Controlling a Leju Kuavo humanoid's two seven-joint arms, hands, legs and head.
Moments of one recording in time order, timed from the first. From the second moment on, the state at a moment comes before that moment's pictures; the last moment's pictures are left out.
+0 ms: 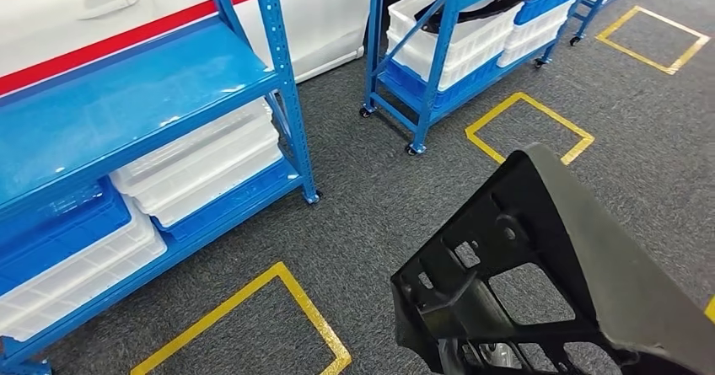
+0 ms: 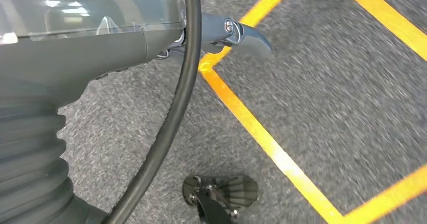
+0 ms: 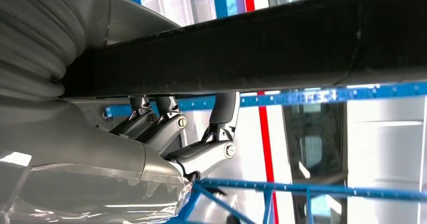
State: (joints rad) left arm -0.08 -0.10 1.27 -0.23 -1.29 0.13 -0.44; right arm 0.46 0.24 0.11 -1.84 0.07 0.08 -0.69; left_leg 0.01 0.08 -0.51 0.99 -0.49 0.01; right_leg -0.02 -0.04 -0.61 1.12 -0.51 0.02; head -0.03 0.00
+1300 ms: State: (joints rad) left arm -0.08 -0.11 1.27 -0.23 -1.28 0.12 -0.41; right arm 0.49 0.26 0.10 -1.86 0.10 0.07 -0.68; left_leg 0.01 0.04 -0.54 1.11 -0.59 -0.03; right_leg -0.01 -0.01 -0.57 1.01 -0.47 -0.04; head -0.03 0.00
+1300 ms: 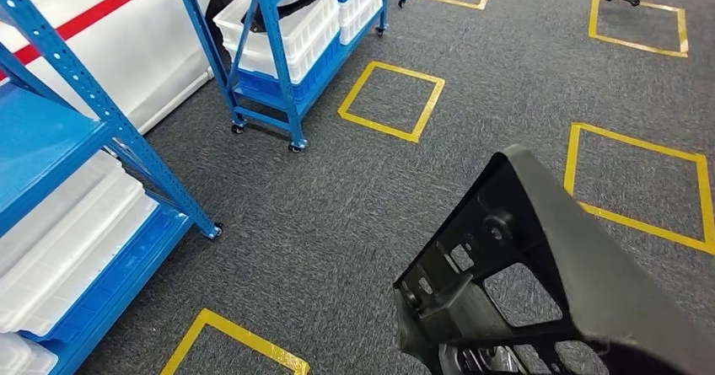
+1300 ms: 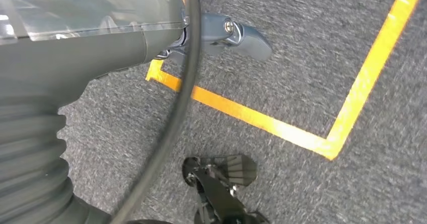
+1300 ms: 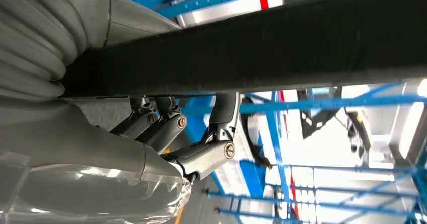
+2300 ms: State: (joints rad) left arm -0.07 -0.13 1.27 -0.23 -1.28 0.11 -0.42; right arm 0.52 0.27 0.10 -1.86 0.14 0.08 -0.68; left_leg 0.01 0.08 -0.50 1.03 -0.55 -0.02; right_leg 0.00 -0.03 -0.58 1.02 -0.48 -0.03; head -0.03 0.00
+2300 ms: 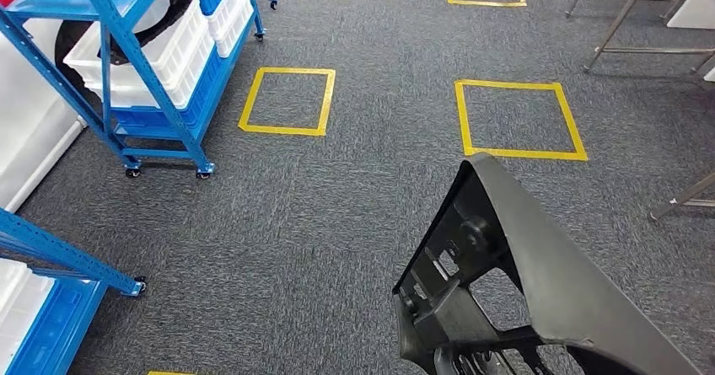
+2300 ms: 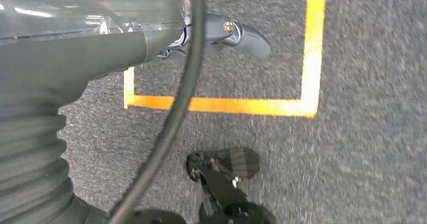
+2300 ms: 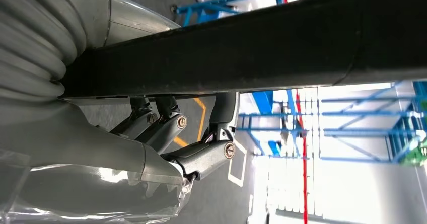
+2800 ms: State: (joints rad) left arm -0.07 -0.13 1.27 -0.23 -1.29 0.11 -0.42; right arm 0.52 0.28 0.10 -1.86 0.15 0.07 -0.68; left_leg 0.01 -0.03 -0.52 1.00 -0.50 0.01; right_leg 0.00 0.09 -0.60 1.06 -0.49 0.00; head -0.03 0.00
